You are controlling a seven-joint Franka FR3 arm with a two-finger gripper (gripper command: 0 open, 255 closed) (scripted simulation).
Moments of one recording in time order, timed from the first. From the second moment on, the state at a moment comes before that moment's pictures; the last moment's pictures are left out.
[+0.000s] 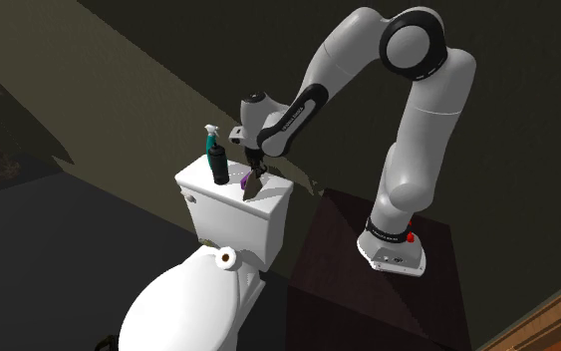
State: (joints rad) arm 0.06 0.01 -0.15 -2.47 -0.30 2.61 -0.81
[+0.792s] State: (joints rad) arm 0.07 -0.09 -0.15 -2.44 -0.27 2.47 -0.85
